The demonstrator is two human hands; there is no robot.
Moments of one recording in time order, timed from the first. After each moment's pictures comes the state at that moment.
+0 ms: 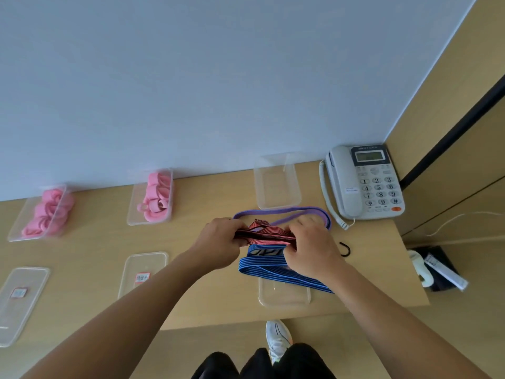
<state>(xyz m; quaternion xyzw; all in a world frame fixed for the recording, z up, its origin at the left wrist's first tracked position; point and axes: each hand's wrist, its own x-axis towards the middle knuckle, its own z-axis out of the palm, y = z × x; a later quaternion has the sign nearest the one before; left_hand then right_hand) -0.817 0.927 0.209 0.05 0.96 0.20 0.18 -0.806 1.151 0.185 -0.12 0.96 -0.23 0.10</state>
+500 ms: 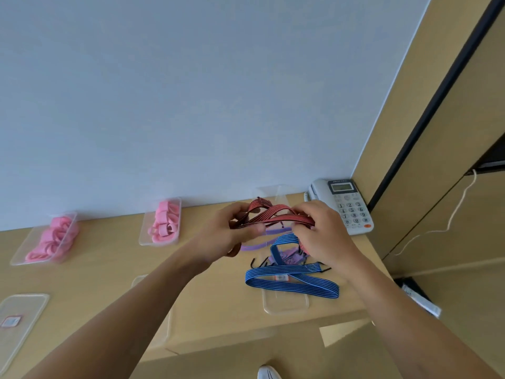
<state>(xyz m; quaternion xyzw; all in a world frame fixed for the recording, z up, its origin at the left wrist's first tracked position) -0.763 0.911 0.322 0.08 0.76 0.62 0.16 -0.755 1.134 0.316 -0.05 0.92 -0.40 -0.04</state>
